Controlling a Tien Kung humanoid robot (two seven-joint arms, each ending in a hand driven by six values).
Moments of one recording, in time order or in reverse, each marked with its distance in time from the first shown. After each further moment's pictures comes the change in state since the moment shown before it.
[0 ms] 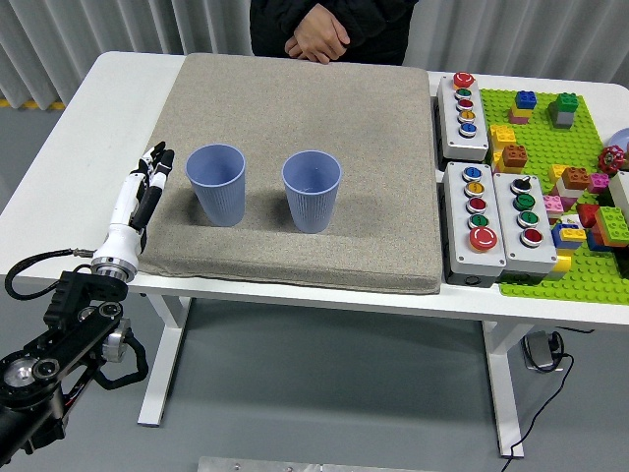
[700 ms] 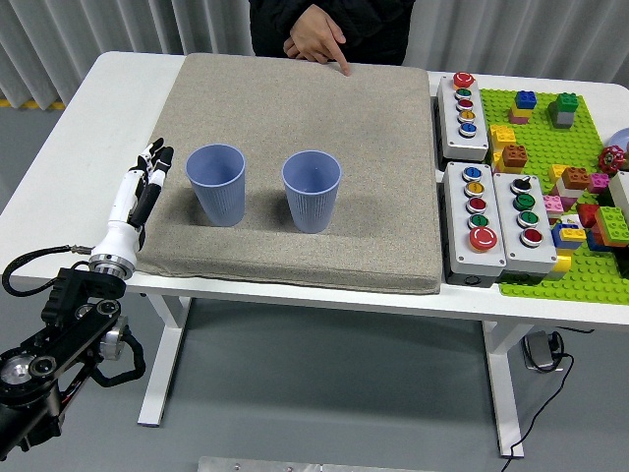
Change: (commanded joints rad) left arm -0.010 0.011 0.010 -0.002 -0.004 0.003 0.003; right arm 0.015 -0.005 0.004 0.000 -0.003 0.003 0.001
